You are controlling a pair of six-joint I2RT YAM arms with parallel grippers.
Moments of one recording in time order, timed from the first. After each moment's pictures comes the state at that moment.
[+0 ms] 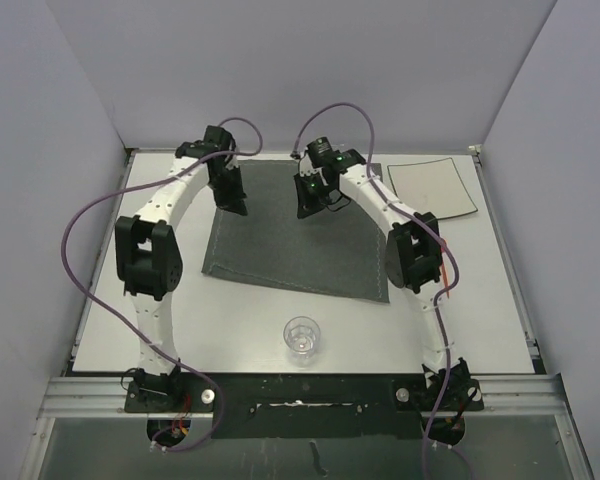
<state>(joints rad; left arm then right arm) -0.22 2.11 1.99 -1.03 0.18 -0.43 0.49 2.36 2.24 -0.95 -0.26 0.16</state>
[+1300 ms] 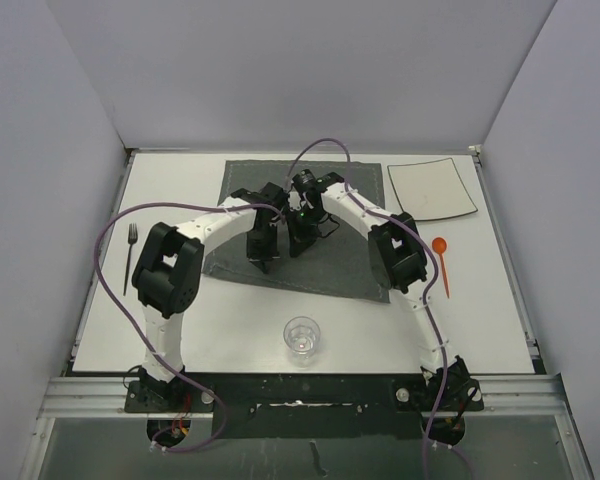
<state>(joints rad) -0.56 2.02 1.53 -0.96 -0.02 -0.57 0.58 2.47 2.14 -1.02 -0.40 0.24</state>
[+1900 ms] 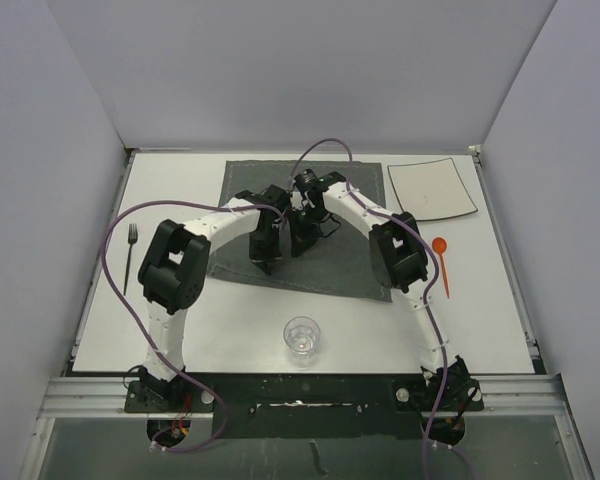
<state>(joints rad) -0.56 2.06 1.54 -0.94 -0.02 -0.59 0.57 2.47 2.14 -1.03 -0.40 0.26</state>
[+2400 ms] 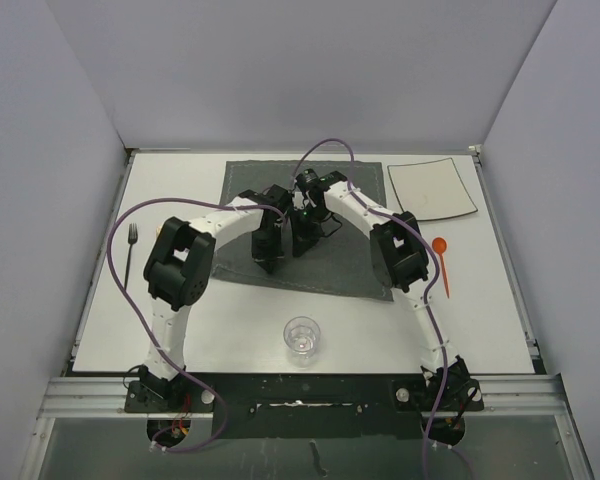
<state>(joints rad) -0.56 2.11 1.58 -0.93 -0.02 -0.60 0.56 2.47 2.14 -1.04 -0.40 0.28</state>
